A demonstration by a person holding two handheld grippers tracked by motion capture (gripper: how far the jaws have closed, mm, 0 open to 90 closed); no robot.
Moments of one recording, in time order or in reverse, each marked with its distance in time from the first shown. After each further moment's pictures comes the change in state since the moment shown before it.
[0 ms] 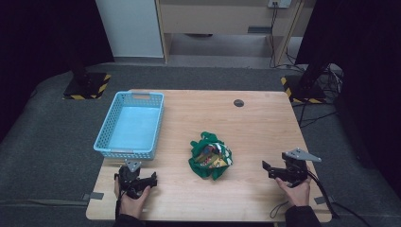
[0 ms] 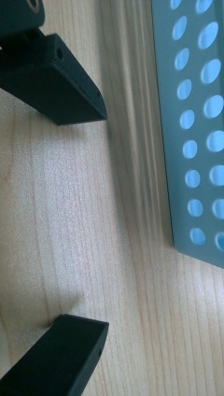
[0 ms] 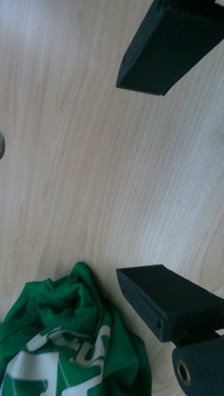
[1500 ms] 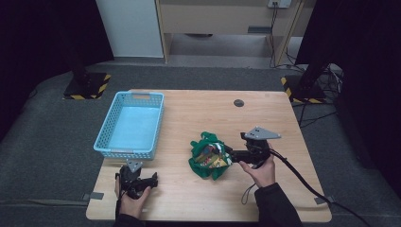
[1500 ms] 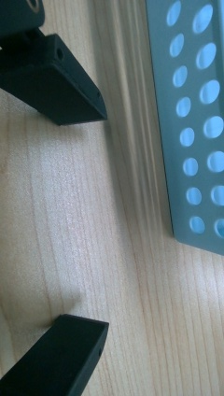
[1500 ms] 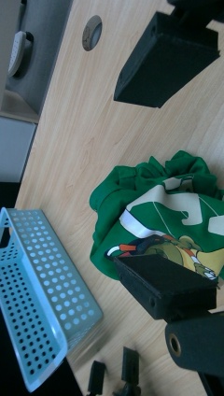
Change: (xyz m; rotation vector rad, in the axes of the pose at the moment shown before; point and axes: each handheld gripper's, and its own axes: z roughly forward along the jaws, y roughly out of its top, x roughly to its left) left arm -0.001 0.000 0.000 -0.001 -0.022 0.022; right arm 0.102 0.087 0.035 -0.065 0.198 -0.174
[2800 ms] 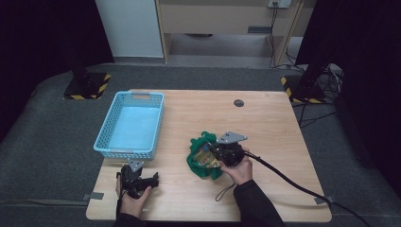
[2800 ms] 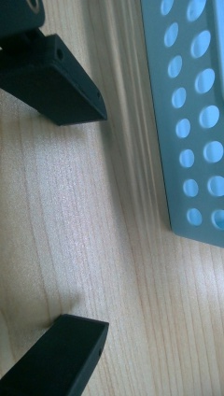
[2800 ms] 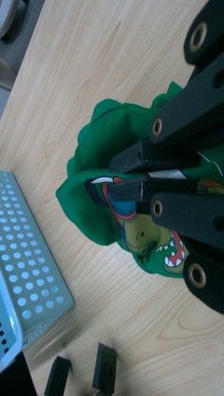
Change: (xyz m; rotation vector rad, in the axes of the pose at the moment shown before) left arm -0.002 0.001 0.001 0.000 -0.014 0.012; right arm 0.037 -0.009 0.062 0.092 0.065 -0.096
